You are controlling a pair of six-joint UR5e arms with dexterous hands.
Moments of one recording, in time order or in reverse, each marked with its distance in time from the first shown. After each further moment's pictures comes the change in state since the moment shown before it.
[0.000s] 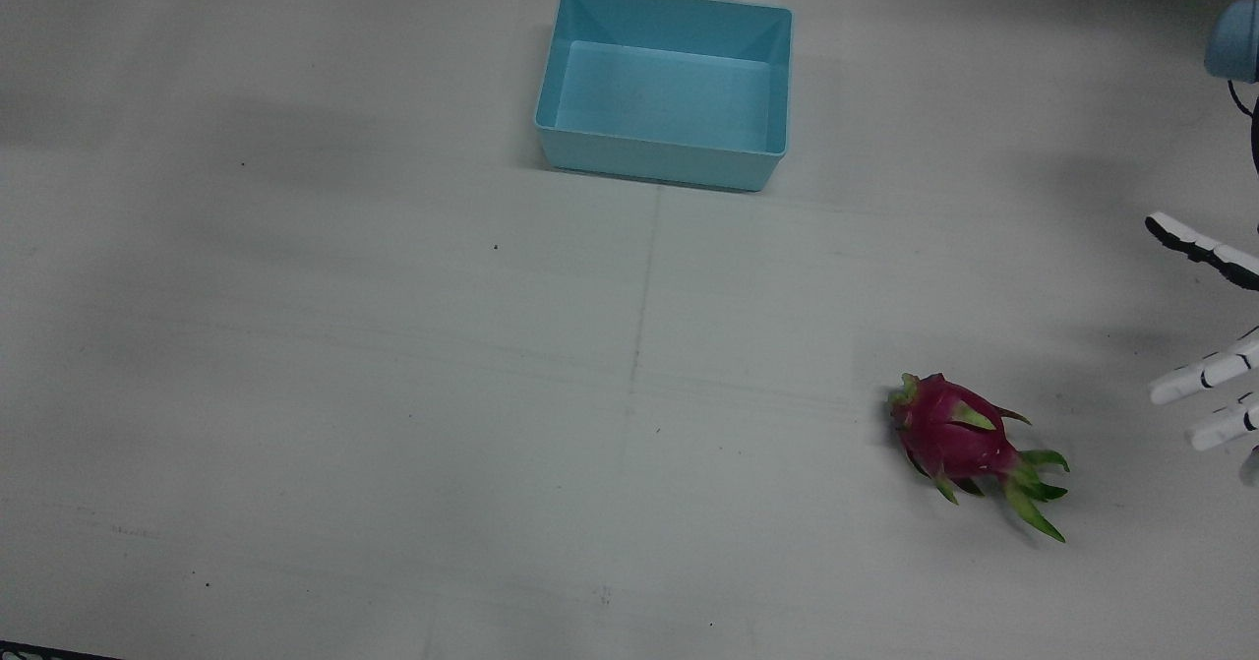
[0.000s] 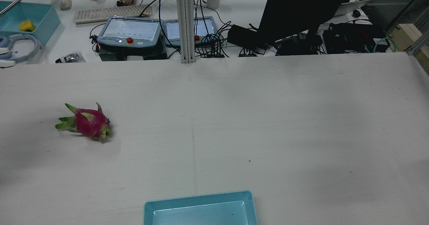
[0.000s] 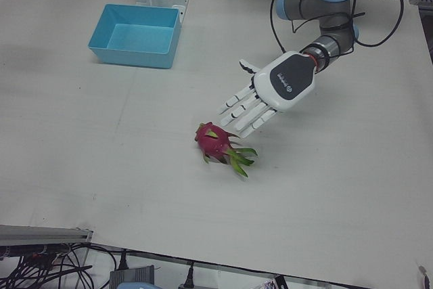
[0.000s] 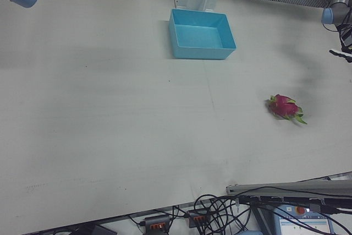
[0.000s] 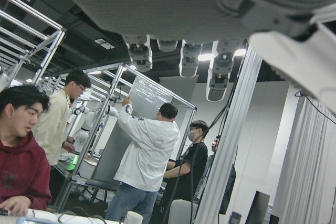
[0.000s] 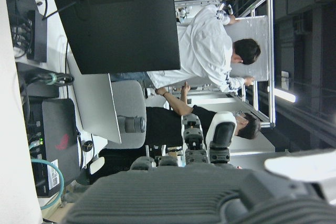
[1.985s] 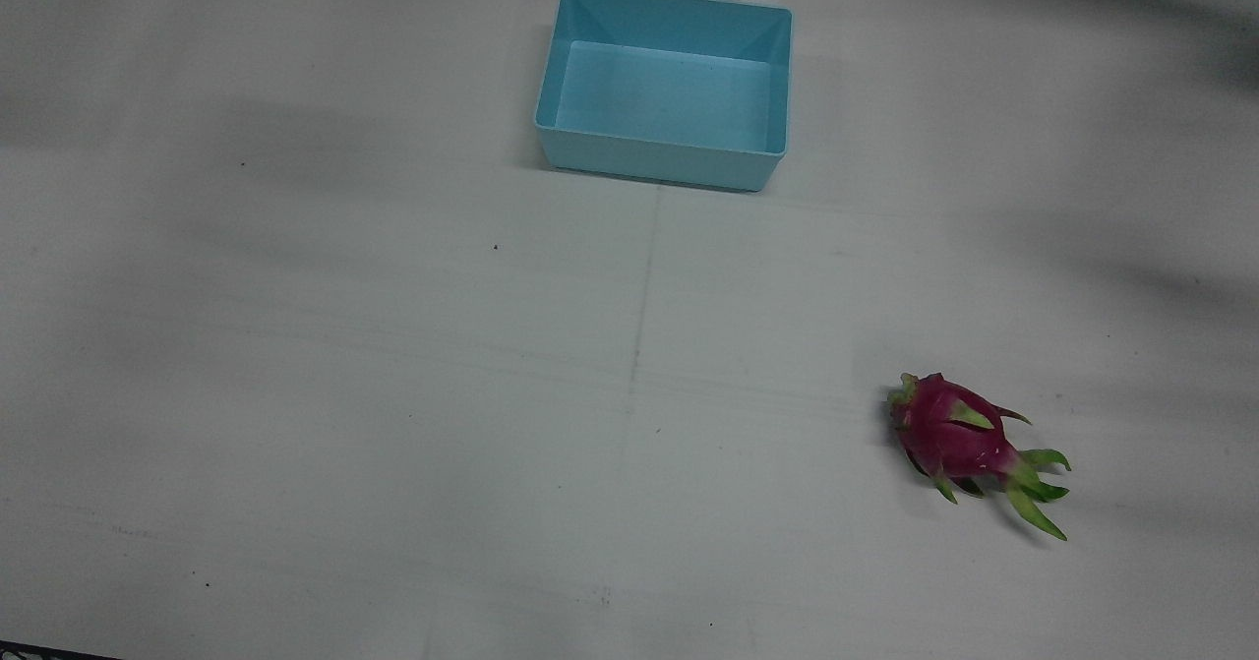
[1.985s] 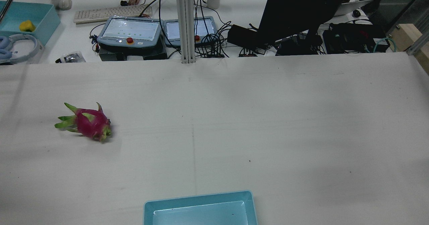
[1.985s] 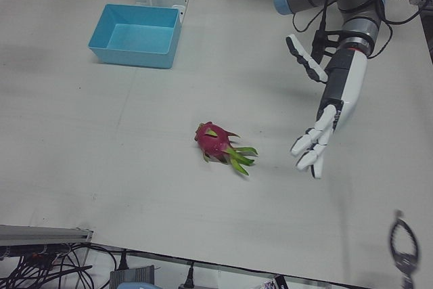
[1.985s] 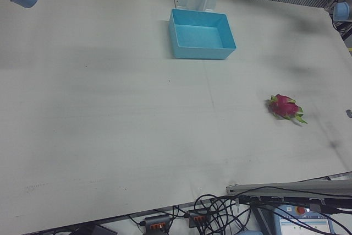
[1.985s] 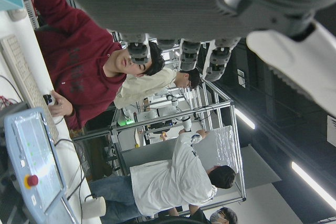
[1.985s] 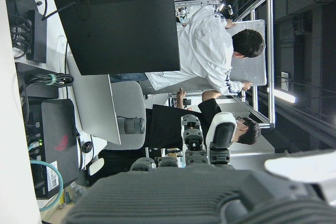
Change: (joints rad) left arm -0.265 -0.119 0.002 0.441 -0.027 -1.032; right arm 0.000 0.002 0.001 0.000 0.000 -0.002
